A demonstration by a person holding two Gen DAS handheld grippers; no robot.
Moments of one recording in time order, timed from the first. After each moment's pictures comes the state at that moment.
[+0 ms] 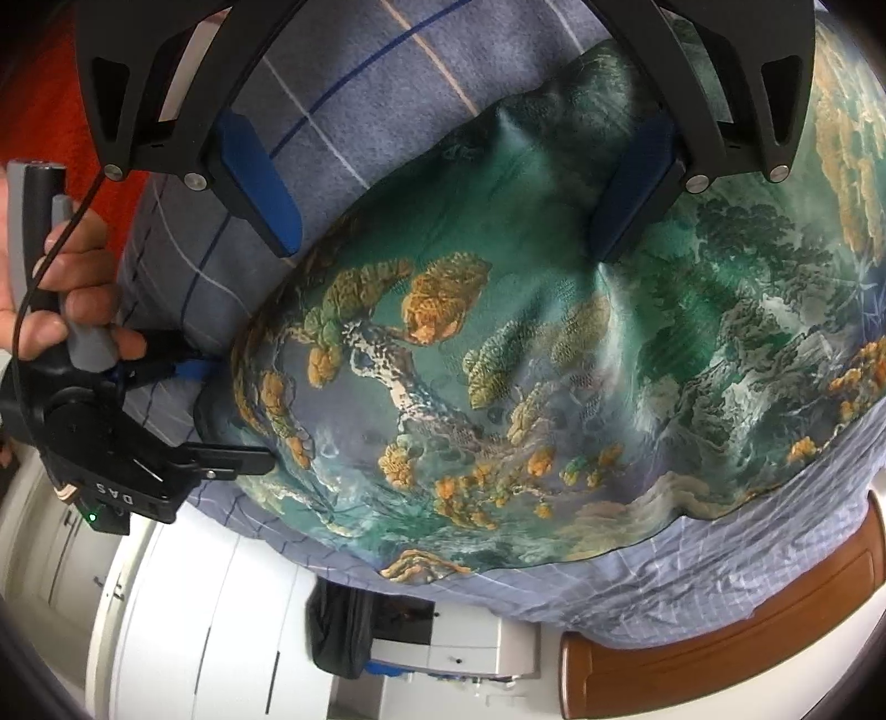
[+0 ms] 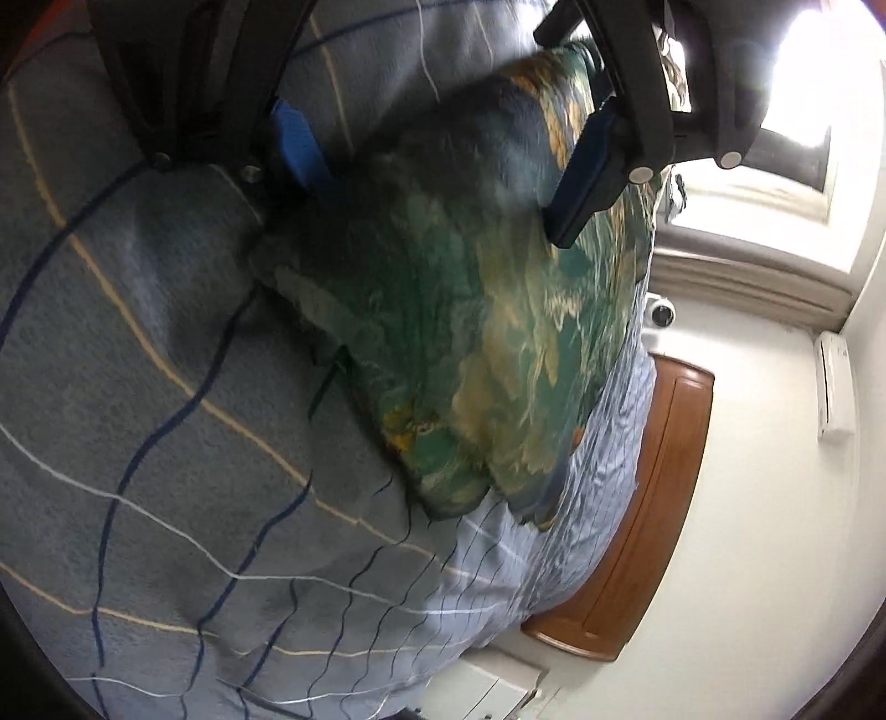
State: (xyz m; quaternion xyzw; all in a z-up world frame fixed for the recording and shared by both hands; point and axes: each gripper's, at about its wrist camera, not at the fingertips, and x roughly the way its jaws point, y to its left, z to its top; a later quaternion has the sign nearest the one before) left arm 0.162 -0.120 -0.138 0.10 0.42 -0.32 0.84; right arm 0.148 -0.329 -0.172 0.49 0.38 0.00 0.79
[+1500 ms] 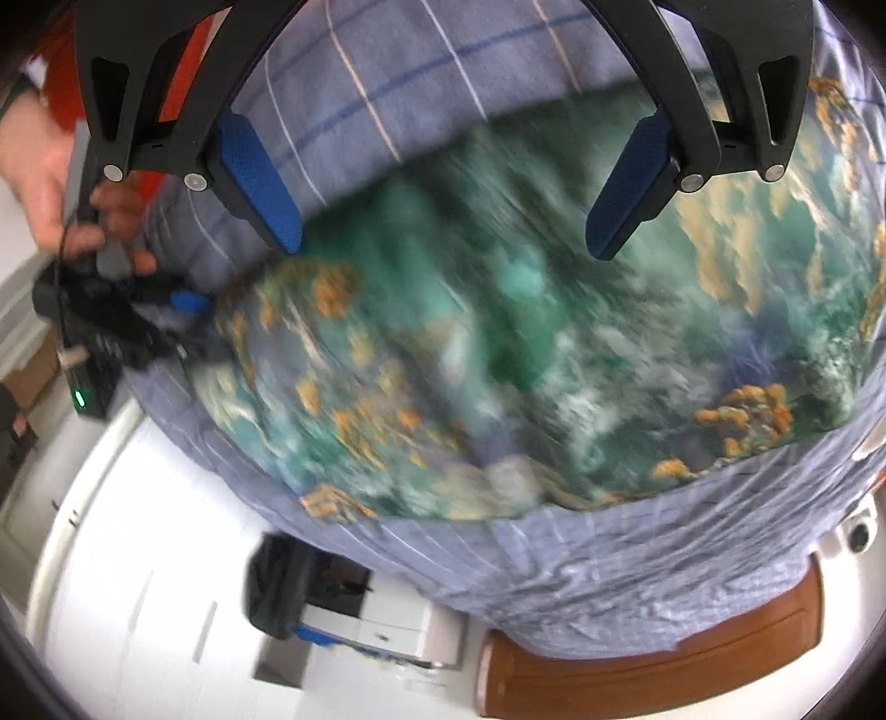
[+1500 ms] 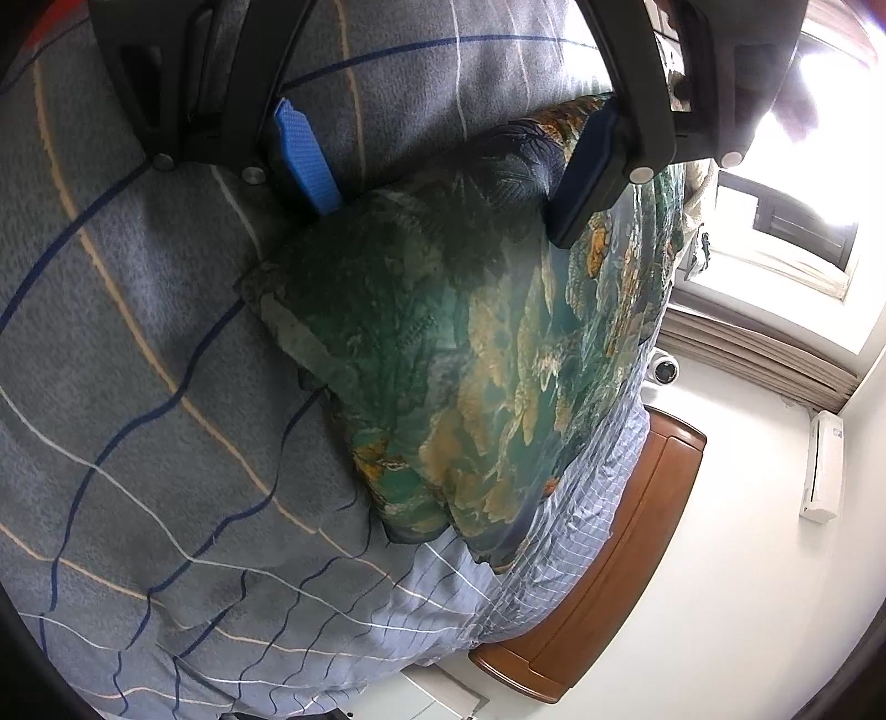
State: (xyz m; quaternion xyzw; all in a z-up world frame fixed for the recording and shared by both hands) left arm 0.175 -0.059 -0.094 0.02 0.43 -0.25 0.87; right arm 0.136 -0.315 -0.165 0.42 0.40 0.04 0.81
